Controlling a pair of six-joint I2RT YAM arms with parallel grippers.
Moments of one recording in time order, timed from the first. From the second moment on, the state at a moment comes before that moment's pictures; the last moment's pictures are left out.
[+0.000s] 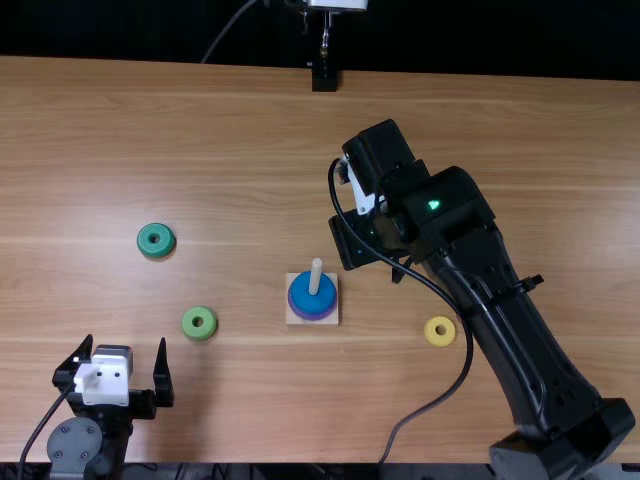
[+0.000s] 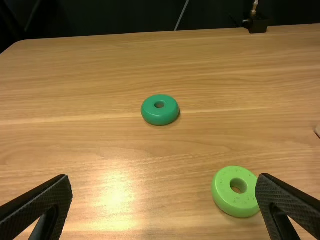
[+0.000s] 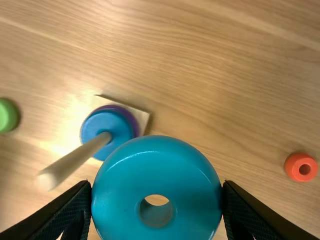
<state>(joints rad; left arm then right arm) -0.04 0.01 0.11 -0.40 -0.02 0.01 0.51 1.86 1.98 -1.34 0.02 0.11</state>
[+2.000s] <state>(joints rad) -0.04 0.01 0.11 -0.40 -0.02 0.01 0.66 1.92 2.02 -1.36 0.02 0.16</state>
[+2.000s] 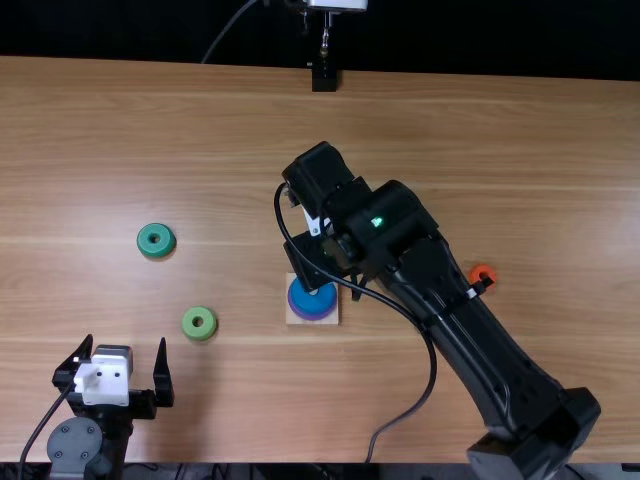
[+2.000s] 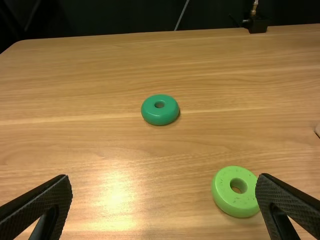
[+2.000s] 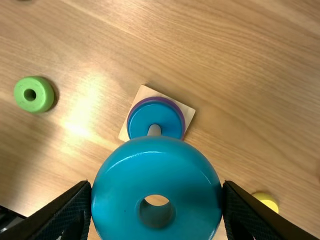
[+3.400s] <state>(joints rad) -0.04 0.01 0.11 -0.40 -0.02 0.01 0.67 1.97 2.03 -1.34 0.02 0.16</state>
